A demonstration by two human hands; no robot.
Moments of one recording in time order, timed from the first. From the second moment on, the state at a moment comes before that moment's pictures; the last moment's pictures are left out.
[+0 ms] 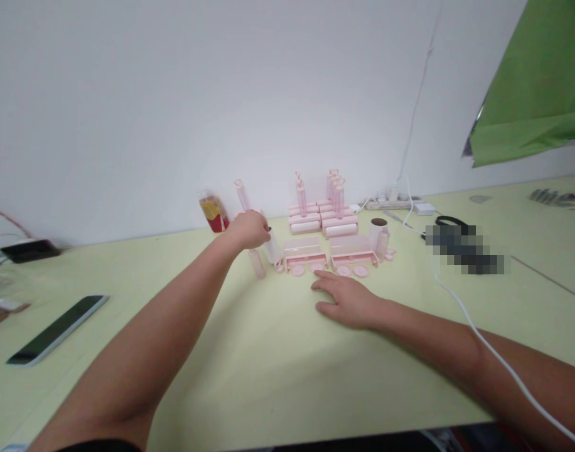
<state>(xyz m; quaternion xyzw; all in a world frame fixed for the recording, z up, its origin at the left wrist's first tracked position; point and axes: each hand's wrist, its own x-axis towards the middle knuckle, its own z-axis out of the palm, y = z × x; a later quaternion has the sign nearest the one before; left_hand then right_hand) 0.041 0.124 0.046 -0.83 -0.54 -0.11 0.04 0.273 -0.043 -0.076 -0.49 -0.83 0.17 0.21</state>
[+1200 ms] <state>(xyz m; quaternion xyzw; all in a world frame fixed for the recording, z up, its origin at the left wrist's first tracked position) 0.053 -0.045 -0.009 -0.86 -0.37 -0.29 -0.20 0.278 -0.036 -0.082 -0.52 -0.82 0.09 0.22</state>
